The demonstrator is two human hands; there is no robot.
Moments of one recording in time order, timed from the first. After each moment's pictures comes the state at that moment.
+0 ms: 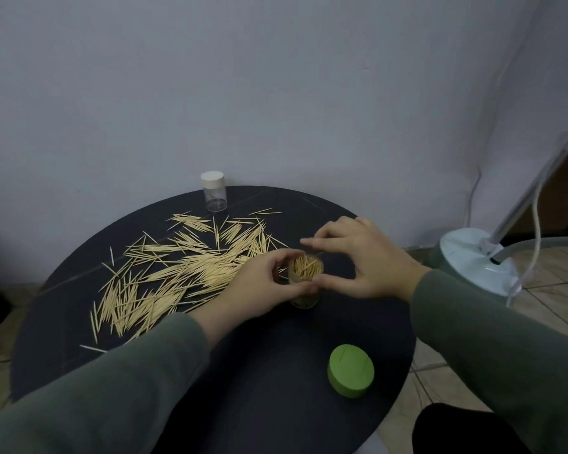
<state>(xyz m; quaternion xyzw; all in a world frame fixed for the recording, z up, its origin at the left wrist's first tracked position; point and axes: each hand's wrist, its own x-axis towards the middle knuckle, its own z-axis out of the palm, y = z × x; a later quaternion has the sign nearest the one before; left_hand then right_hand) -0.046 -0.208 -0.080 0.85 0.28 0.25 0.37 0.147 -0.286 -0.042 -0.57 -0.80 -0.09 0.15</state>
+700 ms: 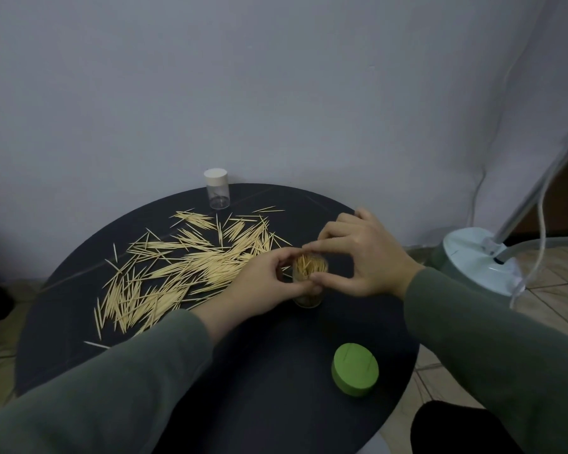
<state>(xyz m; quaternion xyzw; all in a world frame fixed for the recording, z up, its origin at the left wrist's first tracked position) -0.047 -0.205 -0.080 0.84 0.29 0.23 0.40 0.142 -0.279 -0.043 -0.53 -0.81 -0.16 0.17</state>
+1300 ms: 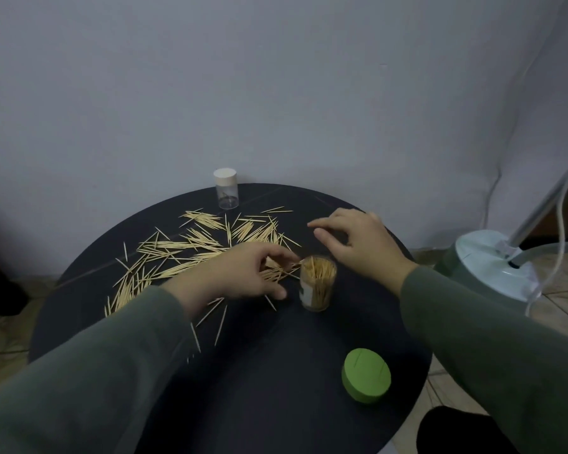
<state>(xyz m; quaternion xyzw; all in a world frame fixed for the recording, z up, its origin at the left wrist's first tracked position) -0.074 -0.172 -0.049 0.91 0.30 0.03 0.30 0.134 -0.248 -0.049 -0.67 -0.70 -0.05 0.26</state>
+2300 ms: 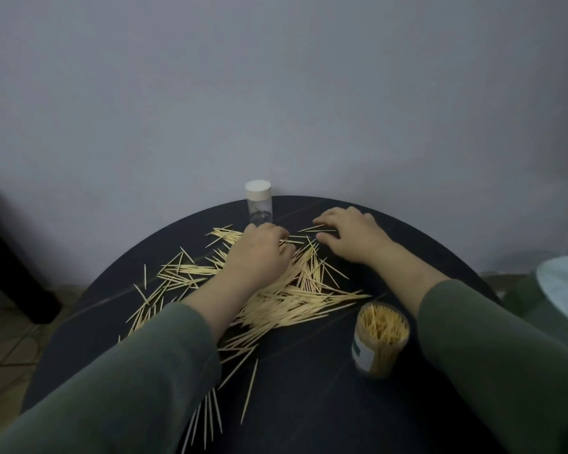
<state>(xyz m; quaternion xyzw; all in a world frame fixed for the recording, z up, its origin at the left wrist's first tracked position) -0.051 -0.071 -0.085 0.86 0.47 0.17 0.05 0.139 -0.090 -0.079 -0.71 -0.69 0.01 0.11</state>
